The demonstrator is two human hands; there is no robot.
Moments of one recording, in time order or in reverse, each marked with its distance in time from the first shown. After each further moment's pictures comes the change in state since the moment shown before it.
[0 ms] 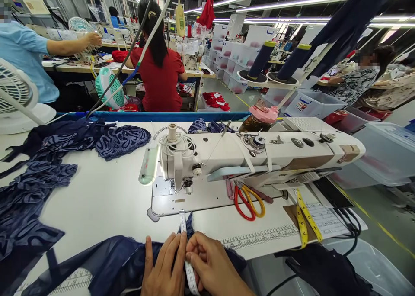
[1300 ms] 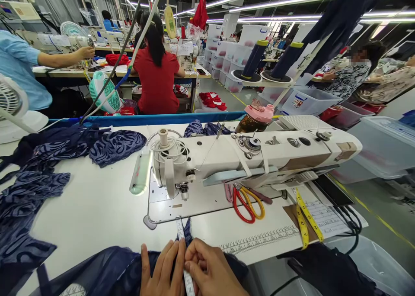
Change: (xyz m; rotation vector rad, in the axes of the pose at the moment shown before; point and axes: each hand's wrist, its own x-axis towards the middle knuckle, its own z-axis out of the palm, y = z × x) left_hand 0.000 -0.007 0.003 0.106 -0.028 0.086; right_hand 0.002 0.007 -0.006 -0.082 -0.032 -0.073
